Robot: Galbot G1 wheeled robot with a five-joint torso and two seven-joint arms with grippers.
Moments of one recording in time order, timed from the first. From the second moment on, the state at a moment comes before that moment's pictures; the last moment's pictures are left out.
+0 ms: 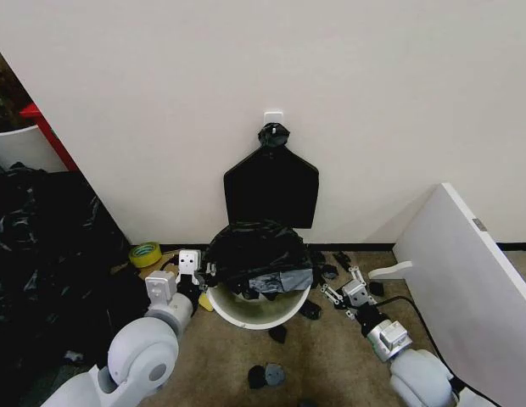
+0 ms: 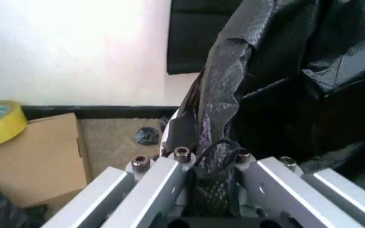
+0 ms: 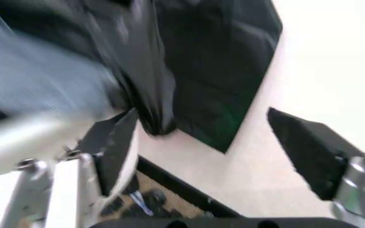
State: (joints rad) left arm 1.23 -0.89 -0.15 -2.25 -0.89 0.41 -0.60; right arm -1.43 0.83 0.16 2.01 0.16 0.17 0.21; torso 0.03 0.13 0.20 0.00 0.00
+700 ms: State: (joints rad) left arm 1.21 -0.90 -0.16 -2.24 -0.92 0.41 -0.62; right arm -1.47 0.80 0.17 2.10 -0.14 0.31 0.06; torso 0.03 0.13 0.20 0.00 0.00
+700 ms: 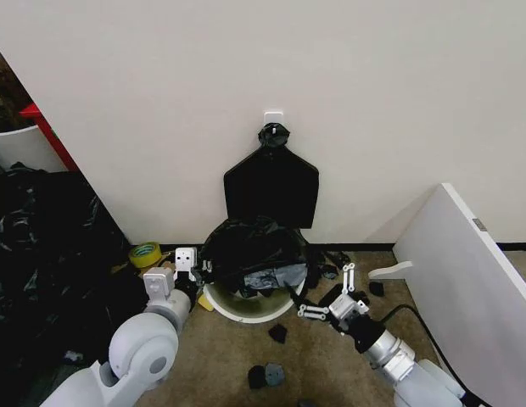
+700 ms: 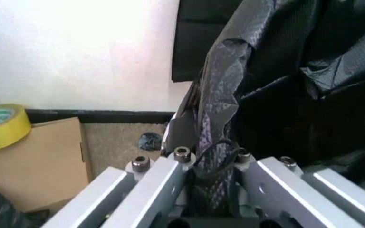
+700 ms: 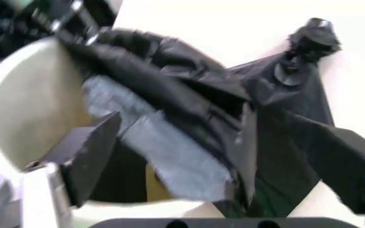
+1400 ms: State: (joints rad) left arm 1.20 -0.91 -0.15 -2.23 -0.93 0.42 -0.63; right arm -1.43 0.79 0.15 2.12 -0.32 0.18 0.05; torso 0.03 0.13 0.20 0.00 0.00
